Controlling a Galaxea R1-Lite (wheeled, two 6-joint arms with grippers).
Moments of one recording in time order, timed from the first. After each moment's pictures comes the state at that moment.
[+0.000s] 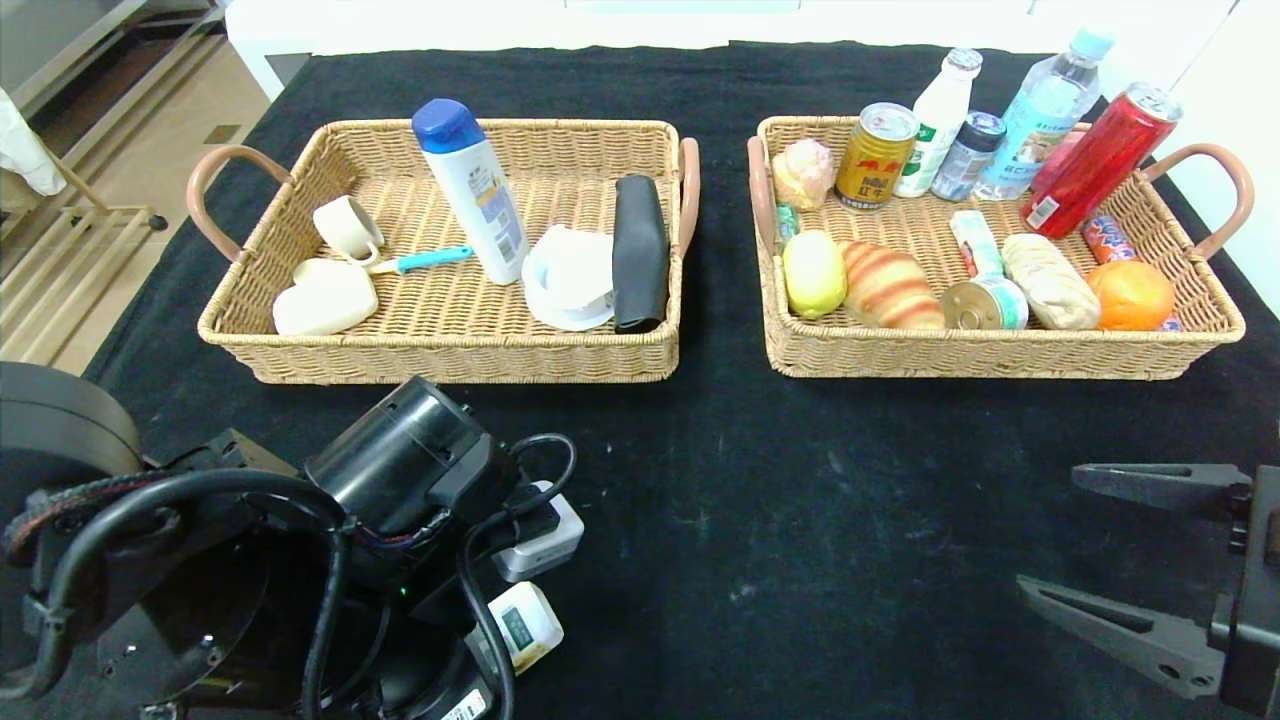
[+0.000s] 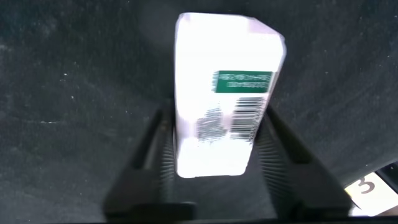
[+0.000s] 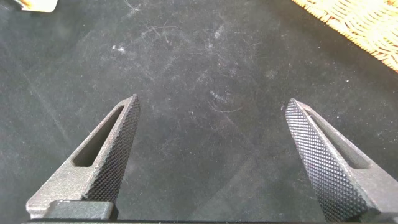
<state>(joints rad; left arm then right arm) -0.73 1.58 -1.10 0.65 0.20 0.17 0.30 1.12 -0.59 -0.19 0.39 -0.29</state>
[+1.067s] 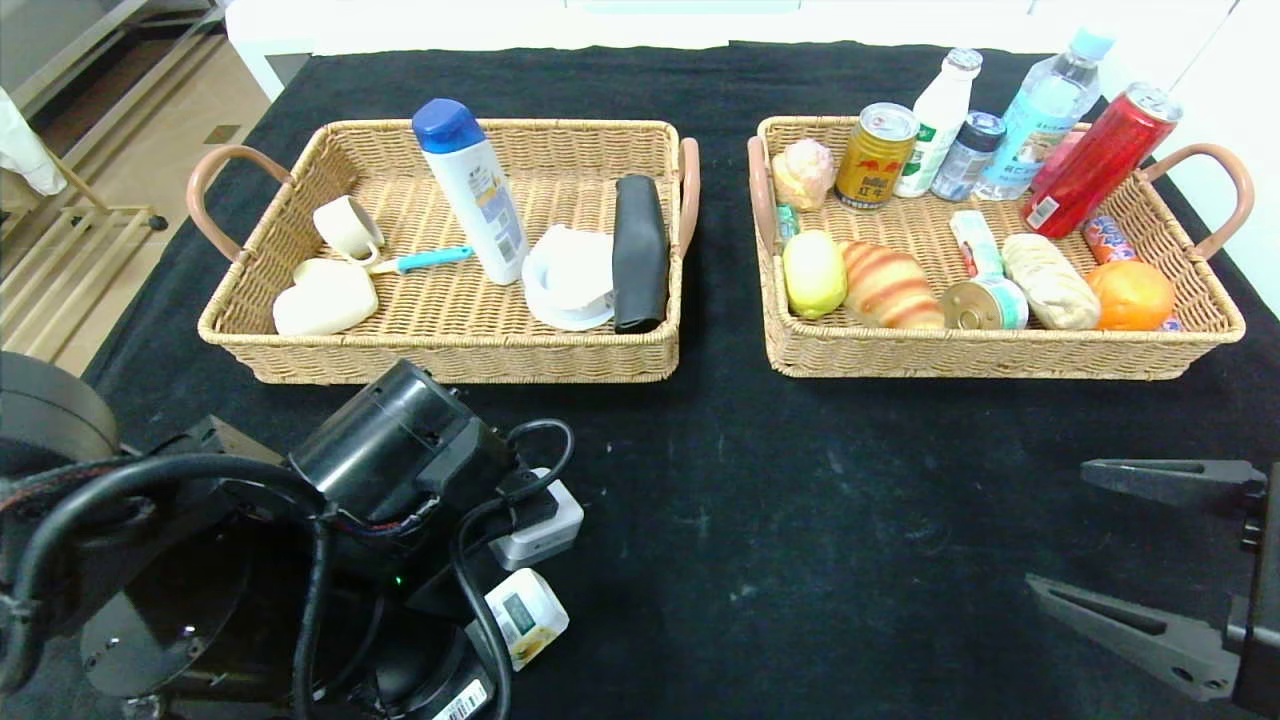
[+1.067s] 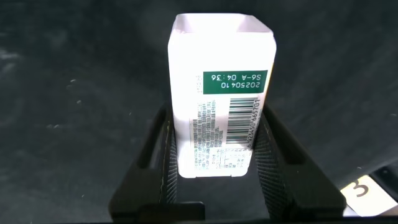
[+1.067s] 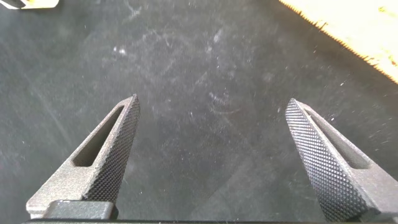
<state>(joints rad) -0.73 1.56 -1.12 0.65 0.18 0.16 0.30 1.10 -0.59 -0.19 0.39 -0.30</state>
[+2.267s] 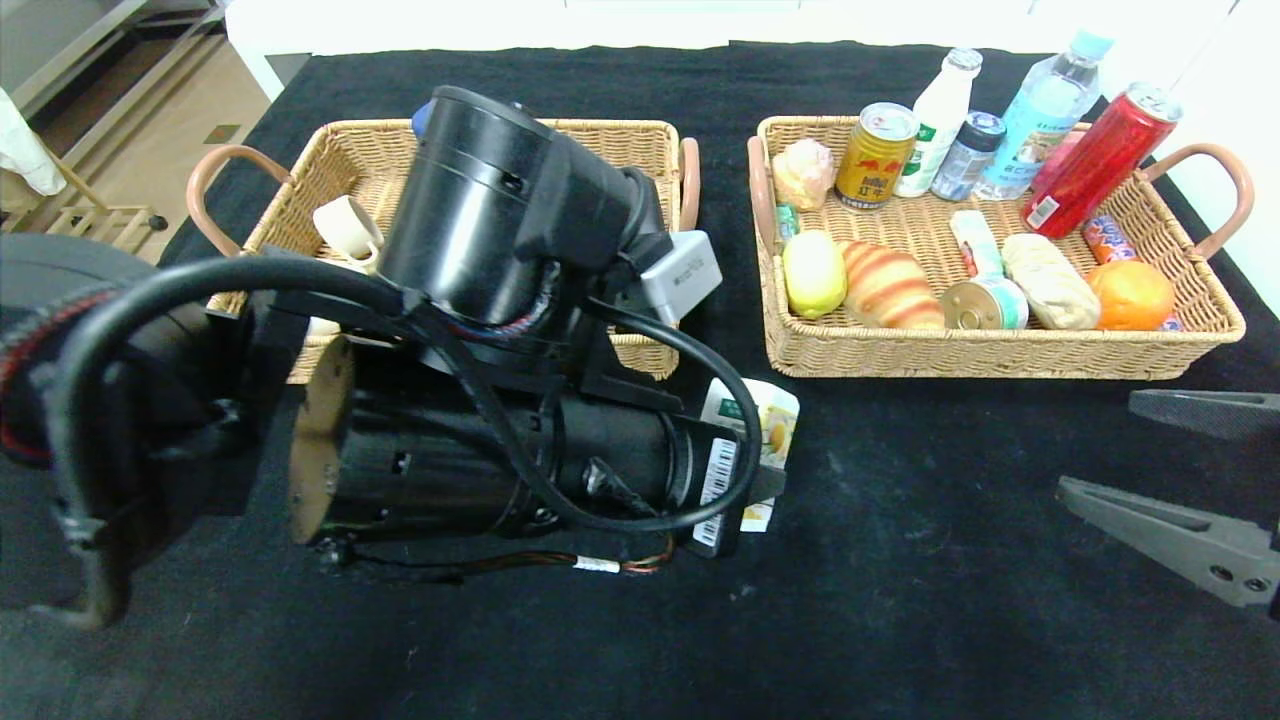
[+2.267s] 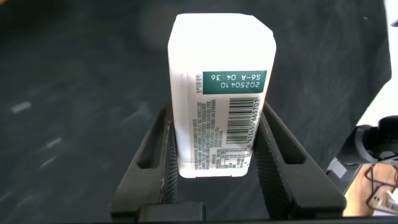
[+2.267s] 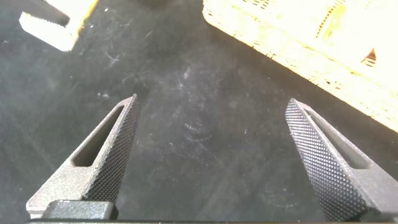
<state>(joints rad) -0.88 1.68 -1.37 0.23 0.00 -0.28 0.28 1.09 -0.69 -0.18 0.33 -0.20</state>
